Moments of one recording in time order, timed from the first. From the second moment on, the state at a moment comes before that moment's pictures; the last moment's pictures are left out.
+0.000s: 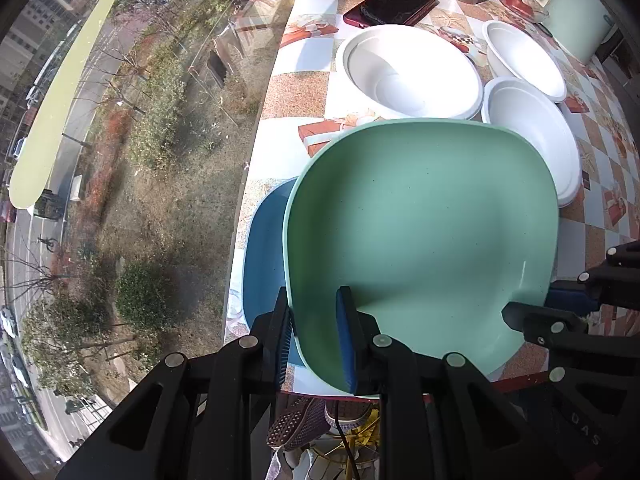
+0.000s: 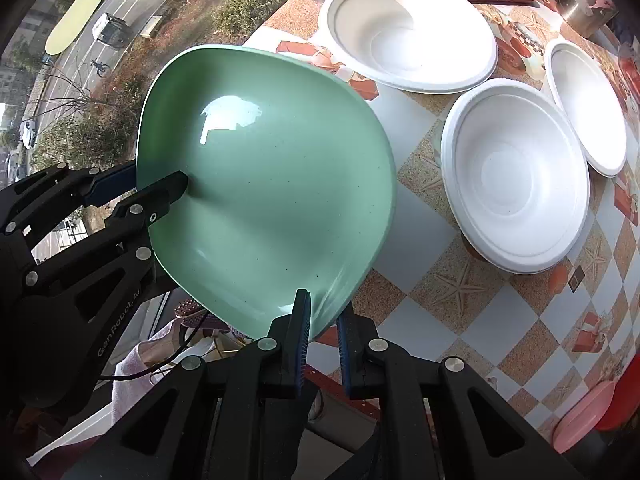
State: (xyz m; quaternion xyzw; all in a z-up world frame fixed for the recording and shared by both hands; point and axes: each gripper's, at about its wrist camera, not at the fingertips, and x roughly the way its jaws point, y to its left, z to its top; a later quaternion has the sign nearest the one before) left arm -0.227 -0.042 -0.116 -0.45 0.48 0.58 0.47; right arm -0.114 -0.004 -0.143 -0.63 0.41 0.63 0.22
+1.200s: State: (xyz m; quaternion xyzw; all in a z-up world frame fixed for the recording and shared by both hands) left arm -0.021 -0.048 -0.127 -0.31 0.62 0.32 0.65; right arm 0.262 -0.048 -0.175 -0.43 0.66 0.42 0.45
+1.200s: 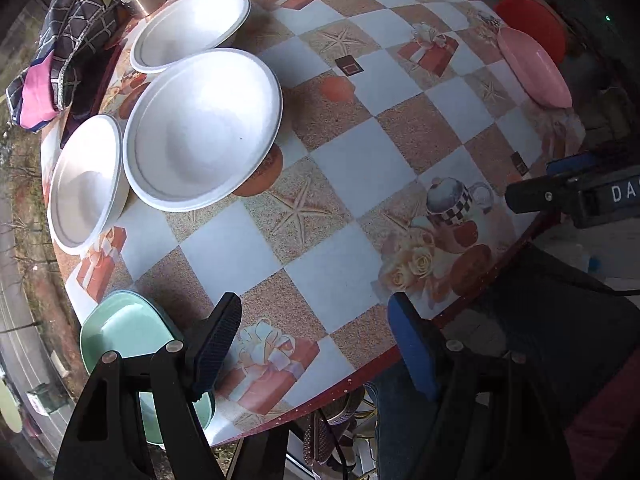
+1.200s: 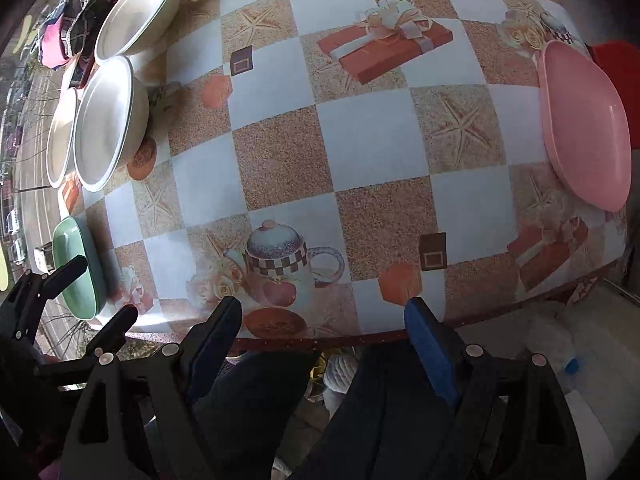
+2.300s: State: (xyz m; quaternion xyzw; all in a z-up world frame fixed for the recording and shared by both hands) left arm 0.321 0.044 -0.197 -0.36 0.64 0.34 0.59; right arm 0.524 -0.018 -0.218 -0.36 0.65 0.36 0.56
